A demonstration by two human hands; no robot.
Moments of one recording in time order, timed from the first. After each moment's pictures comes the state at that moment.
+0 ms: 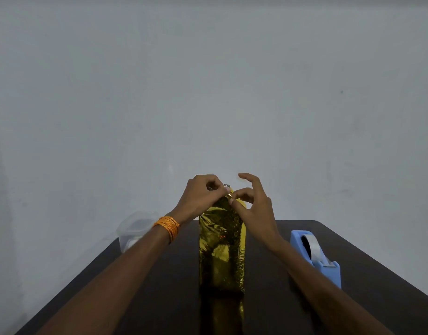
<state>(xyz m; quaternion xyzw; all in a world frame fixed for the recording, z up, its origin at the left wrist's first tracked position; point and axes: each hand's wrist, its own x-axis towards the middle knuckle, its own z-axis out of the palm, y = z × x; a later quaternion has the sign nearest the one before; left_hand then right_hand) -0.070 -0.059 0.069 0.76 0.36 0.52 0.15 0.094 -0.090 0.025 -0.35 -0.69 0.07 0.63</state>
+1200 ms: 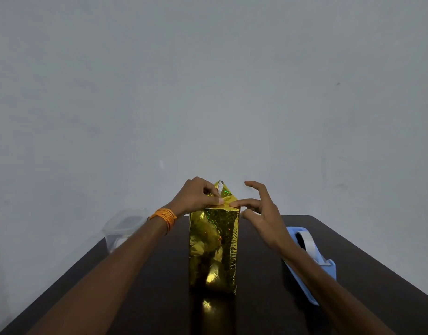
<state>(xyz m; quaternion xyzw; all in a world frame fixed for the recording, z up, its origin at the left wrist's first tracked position) -0.065 -0.008 0.060 0.83 0.40 0.37 0.13 0.135 -0.091 0.005 -0.40 -0.70 0.16 0.57</state>
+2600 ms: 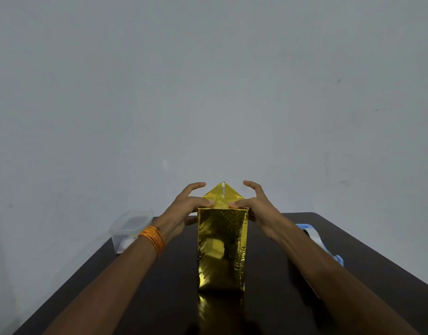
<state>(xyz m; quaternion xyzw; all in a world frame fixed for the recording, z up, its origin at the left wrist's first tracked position) -0.094 -0.029 0.030 0.61 0.39 0.47 0.51 0.115 -0.057 0.025 -0.44 -0.53 0.47 0.55</state>
